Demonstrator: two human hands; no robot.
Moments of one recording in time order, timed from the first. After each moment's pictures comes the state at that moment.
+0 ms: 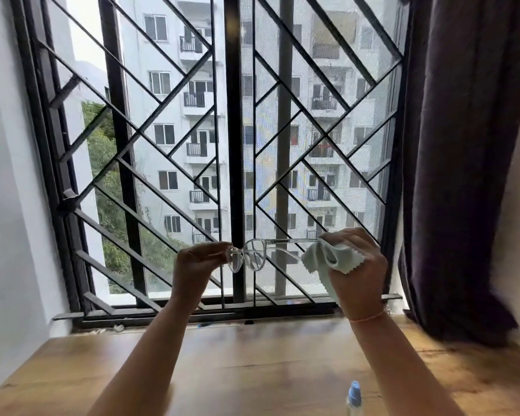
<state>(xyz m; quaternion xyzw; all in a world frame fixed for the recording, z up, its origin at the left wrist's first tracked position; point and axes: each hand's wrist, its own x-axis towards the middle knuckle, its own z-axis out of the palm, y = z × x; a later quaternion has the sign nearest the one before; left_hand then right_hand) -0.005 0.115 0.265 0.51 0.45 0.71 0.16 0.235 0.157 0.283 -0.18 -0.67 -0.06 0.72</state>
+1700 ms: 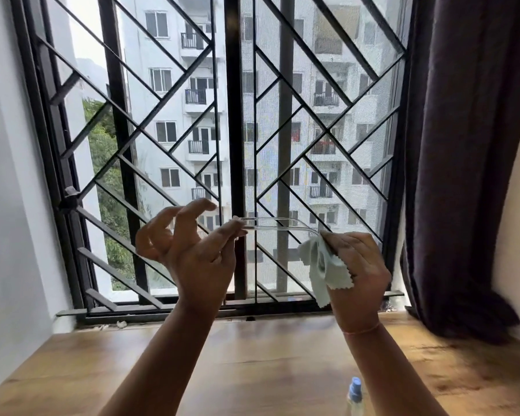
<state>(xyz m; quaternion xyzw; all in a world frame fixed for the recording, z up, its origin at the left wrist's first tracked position) 0.044 0.072 0.304 0.44 0.42 0.61 -0.51 0.227 0.135 0.277 -0.18 -0.61 -0.16 0.75</state>
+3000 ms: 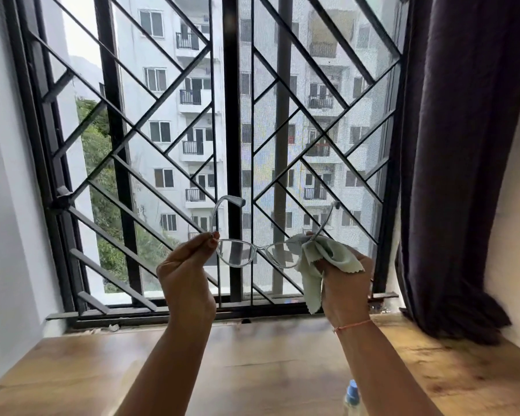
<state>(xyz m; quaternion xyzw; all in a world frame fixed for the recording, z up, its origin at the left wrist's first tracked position) 0.048 0.072 0.294 0.29 0.25 0.90 0.22 0.209 0.140 0.277 -0.11 -0.47 0.47 0.74</state>
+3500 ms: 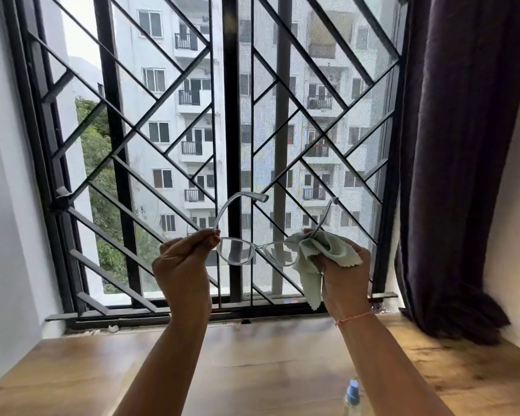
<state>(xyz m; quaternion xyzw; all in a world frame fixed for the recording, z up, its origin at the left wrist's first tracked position) 0.040 0.076 0.293 0.33 0.29 0.89 0.12 0.211 0.149 0.281 -0.12 -0.49 0.46 0.73</state>
